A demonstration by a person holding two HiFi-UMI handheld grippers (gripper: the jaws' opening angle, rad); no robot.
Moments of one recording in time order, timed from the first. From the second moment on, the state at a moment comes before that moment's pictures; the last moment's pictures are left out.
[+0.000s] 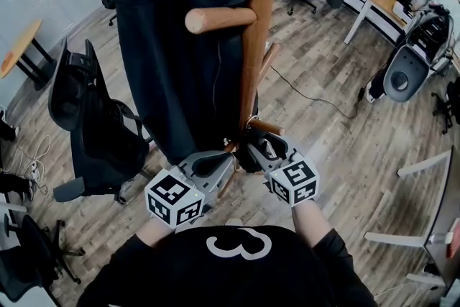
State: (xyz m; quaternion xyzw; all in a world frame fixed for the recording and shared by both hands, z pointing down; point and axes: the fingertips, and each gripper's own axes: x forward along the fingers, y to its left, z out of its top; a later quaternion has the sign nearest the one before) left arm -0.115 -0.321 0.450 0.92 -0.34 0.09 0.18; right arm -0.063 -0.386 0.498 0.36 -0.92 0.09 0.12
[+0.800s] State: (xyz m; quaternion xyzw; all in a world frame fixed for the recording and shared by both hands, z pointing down) left arm -0.116 -0.319 0.451 0.92 -0.33 0.09 0.19; right arm -0.059 -0.381 0.494 0.37 -0.92 0.10 0.11
